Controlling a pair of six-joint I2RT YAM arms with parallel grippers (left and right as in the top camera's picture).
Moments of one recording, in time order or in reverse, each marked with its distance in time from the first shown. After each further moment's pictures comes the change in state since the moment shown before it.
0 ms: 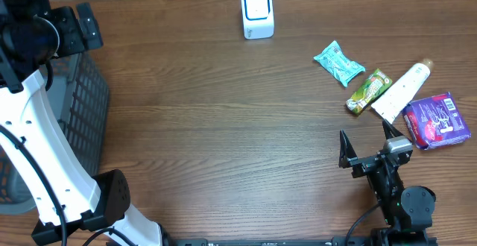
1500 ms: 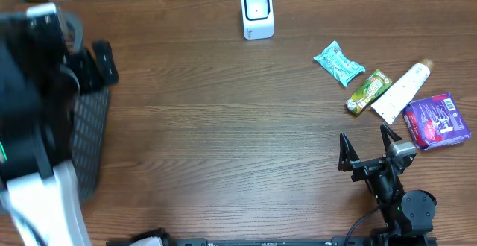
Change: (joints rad) left arm -0.001 -0.661 -1.046 0.685 0.066 0.032; right arm 0.001 -0.093 -0.001 -0.048 -0.010 0.112
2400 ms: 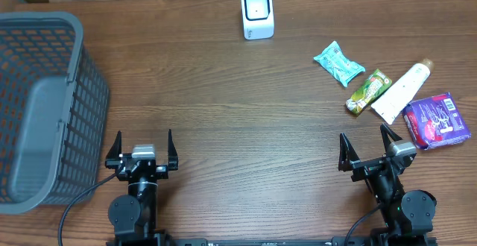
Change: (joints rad) left arm -0.140 -1.141 -1.585 0.977 -0.026 0.187; right arm 0.000 -0.001 0.000 0.000 -0.001 0.000
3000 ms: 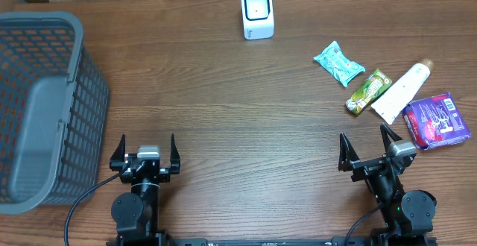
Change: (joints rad) left arm 0.000 -0.026 -0.027 -0.069 0.000 0.027; right arm 0.000 0.000 0.000 0.000 0.000 0.000
